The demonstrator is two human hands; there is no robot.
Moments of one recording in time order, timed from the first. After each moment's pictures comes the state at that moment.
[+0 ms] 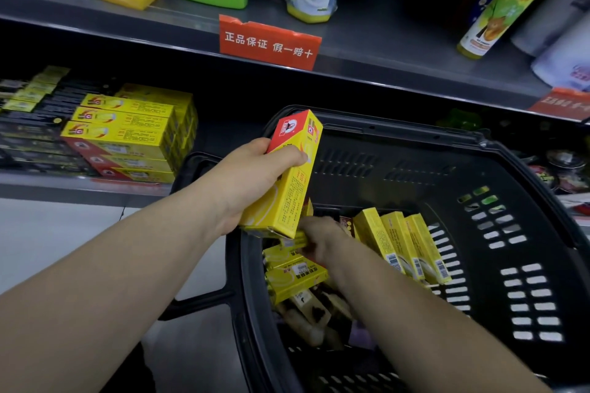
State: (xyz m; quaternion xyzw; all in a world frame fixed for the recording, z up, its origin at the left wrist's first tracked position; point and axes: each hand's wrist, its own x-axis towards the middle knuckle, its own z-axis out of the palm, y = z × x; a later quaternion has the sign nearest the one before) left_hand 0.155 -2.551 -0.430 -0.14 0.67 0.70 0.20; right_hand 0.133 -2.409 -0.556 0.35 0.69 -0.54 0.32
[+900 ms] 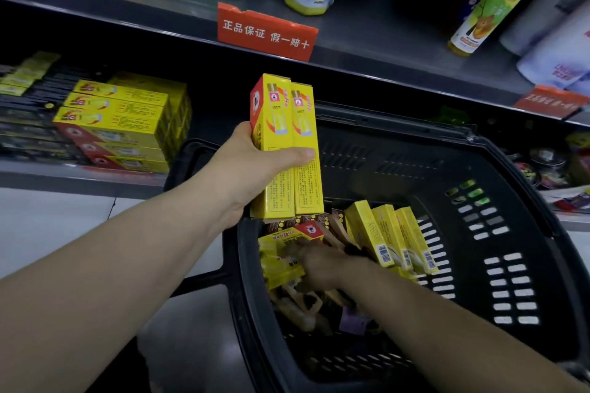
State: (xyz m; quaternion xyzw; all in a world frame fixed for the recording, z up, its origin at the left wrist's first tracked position) left_hand 0.163 -2.545 -0.431 -0.16 0.66 0.73 0.12; right_hand 0.171 -2.367 -0.563 -0.25 0.87 -0.02 0.42
